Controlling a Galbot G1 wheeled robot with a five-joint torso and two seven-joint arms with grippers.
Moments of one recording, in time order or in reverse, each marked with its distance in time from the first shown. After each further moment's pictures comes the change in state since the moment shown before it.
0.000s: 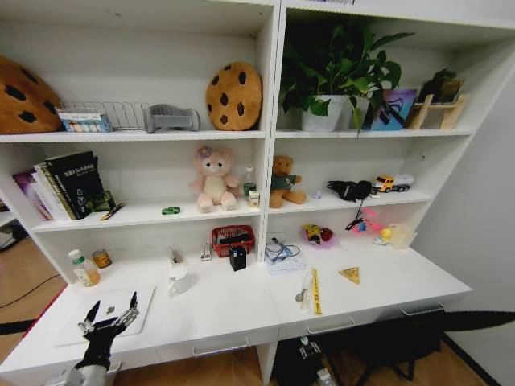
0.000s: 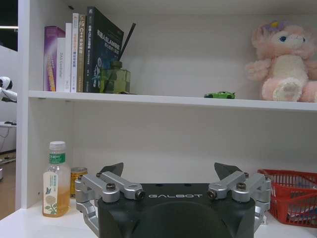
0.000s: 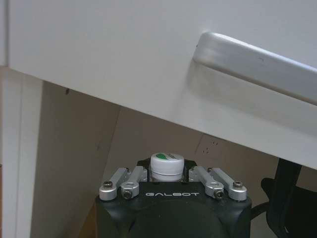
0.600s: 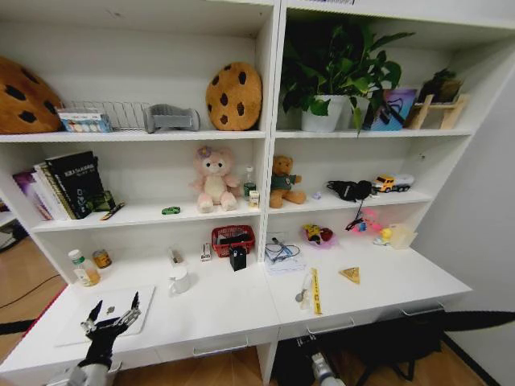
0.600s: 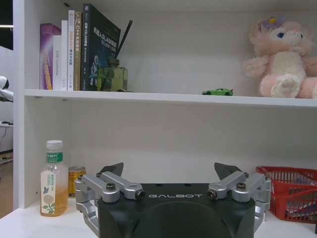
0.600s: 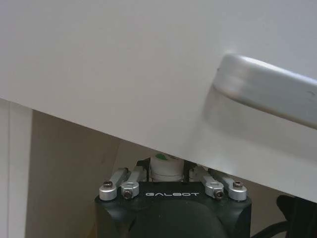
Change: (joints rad) left arm -0.003 0.014 0.007 0.008 0.002 0.002 -0.003; right arm 0.077 0.027 -0.009 -0.060 -0.004 0.005 -0.052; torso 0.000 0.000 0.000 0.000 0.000
